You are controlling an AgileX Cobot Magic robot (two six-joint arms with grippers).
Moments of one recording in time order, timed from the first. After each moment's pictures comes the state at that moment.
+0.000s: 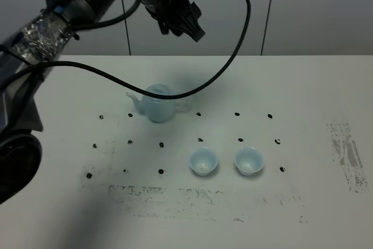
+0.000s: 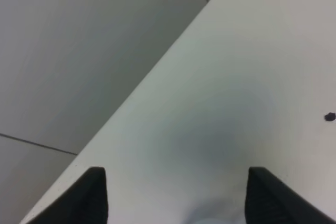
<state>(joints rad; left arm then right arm) -0.51 2.31 -2.45 0.03 1.00 0.40 0.07 -0.01 -0.52 -0.02 1.12 0.02</state>
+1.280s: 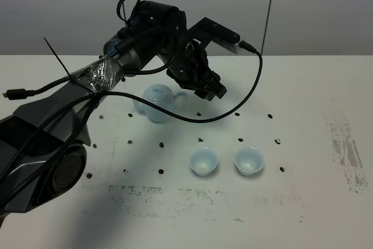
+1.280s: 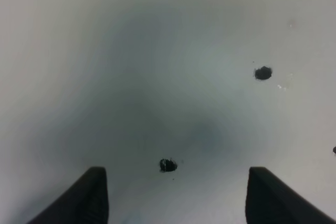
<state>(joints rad) -0.52 2.56 -2.44 -0.15 1.03 0.25 0.07 -0.01 -0.52 -0.02 1.12 0.02</state>
